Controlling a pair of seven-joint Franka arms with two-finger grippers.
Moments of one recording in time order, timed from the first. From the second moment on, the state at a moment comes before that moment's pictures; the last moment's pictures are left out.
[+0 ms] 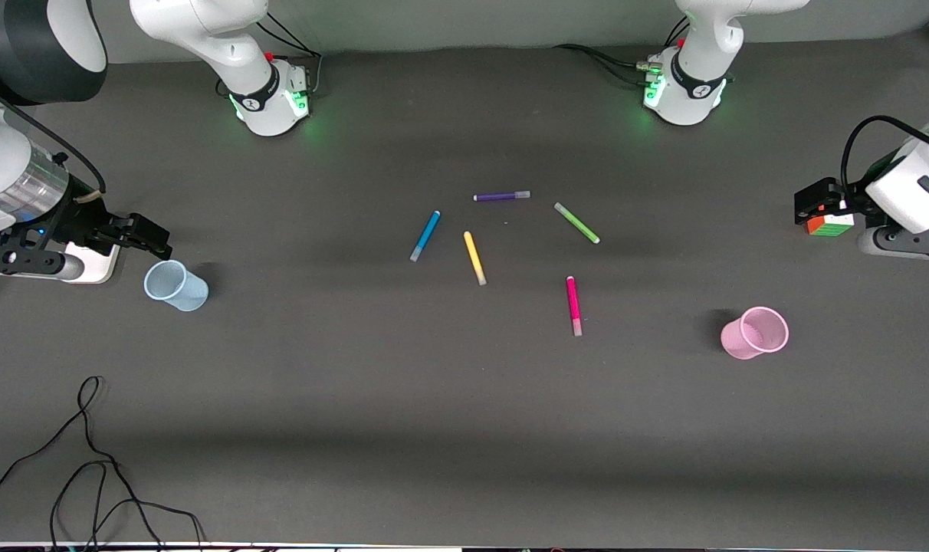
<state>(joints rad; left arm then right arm) -0.02 0.02 -0.03 -1.63 0.03 1.54 0.07 0.20 0.00 -0.12 -1.71 0.00 1.73 0.21</state>
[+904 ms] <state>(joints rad) -0.03 0.03 -0.04 -1.63 0.02 1.54 0.07 0.21 0.13 -0.02 -1.71 0.13 1.67 0.30</state>
